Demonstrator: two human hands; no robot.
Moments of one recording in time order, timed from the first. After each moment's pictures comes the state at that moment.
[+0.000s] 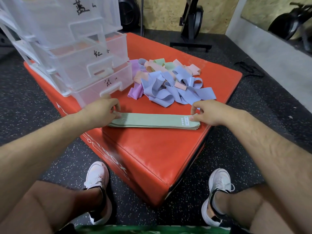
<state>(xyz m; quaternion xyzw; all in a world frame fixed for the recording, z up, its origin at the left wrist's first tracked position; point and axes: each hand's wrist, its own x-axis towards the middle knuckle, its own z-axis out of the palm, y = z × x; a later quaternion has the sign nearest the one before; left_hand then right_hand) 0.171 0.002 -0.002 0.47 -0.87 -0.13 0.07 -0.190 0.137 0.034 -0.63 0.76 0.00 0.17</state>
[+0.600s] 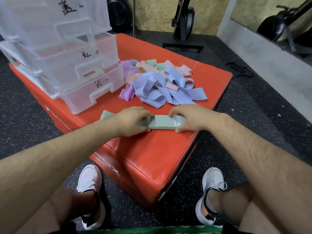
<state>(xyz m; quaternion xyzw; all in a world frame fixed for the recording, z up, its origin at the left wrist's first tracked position) 0.078 0.040 -0.012 0.29 -0.94 -0.16 0.03 -0.167 0.134 0.024 -0.71 0.69 0.05 0.14</state>
